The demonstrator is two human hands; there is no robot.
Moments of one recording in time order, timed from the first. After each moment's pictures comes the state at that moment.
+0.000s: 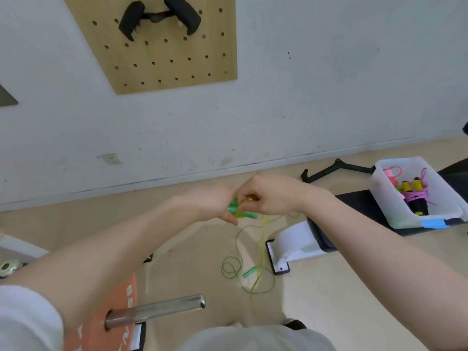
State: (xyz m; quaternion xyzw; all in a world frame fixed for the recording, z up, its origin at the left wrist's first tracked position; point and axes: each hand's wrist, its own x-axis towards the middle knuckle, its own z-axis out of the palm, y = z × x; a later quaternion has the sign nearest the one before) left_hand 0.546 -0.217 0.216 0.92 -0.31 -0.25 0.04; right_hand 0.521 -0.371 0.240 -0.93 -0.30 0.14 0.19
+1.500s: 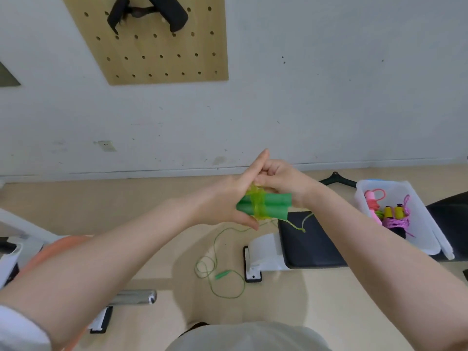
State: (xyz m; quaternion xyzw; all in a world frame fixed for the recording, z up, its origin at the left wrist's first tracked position) left_hand 0.526 -0.390 0.244 0.91 -0.27 -0.19 0.26; right_hand 0.564 -0.560 0.204 -0.69 -0.16 0.23 0.66
